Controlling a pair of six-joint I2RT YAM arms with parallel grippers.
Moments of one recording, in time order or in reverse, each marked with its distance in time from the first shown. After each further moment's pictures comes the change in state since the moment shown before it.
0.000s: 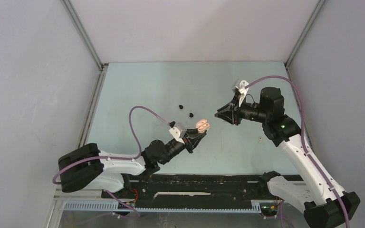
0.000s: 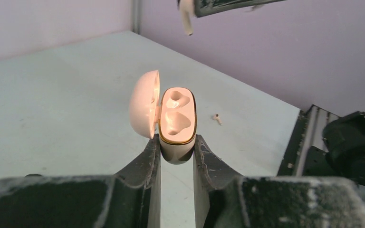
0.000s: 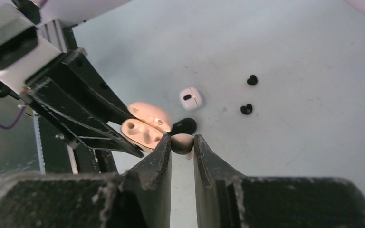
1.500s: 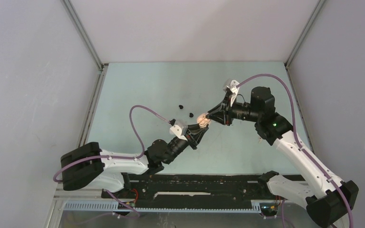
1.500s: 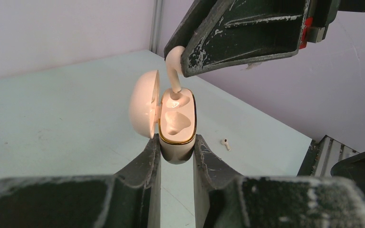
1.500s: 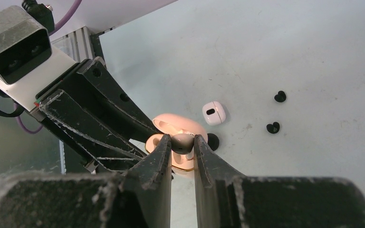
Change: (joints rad) left arm -0.050 0.024 0.082 0.005 -0.177 0.031; right arm 0.118 0.060 -0.005 0.132 0.006 0.119
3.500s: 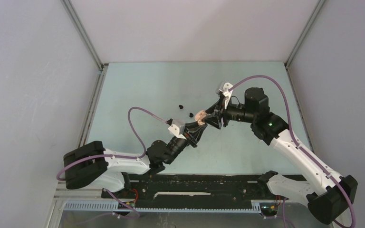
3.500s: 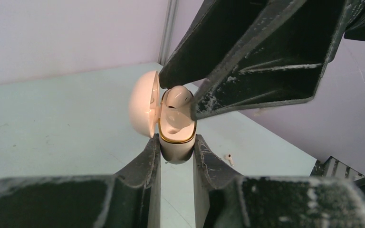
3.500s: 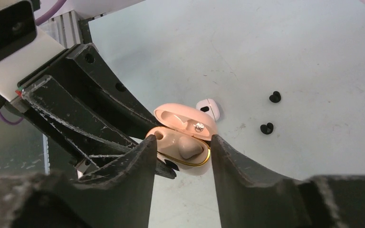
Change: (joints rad) left arm -0.004 0.034 -0.002 0.095 -0.063 -0.001; right arm 0.067 0.030 0.013 -0.021 0.085 -0.086
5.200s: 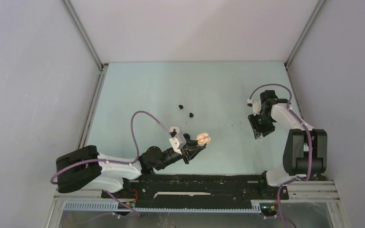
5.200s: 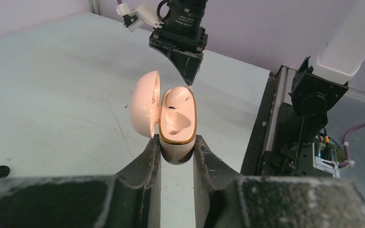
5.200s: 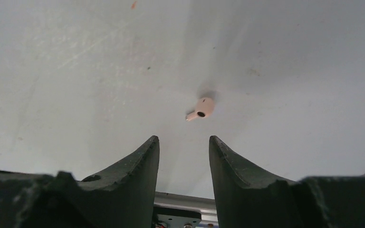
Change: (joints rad) left arm 0.002 -0.093 -0.183 -0.085 0.331 0.000; right arm -0.570 0.443 -0.009 -0.647 0.581 -0.233
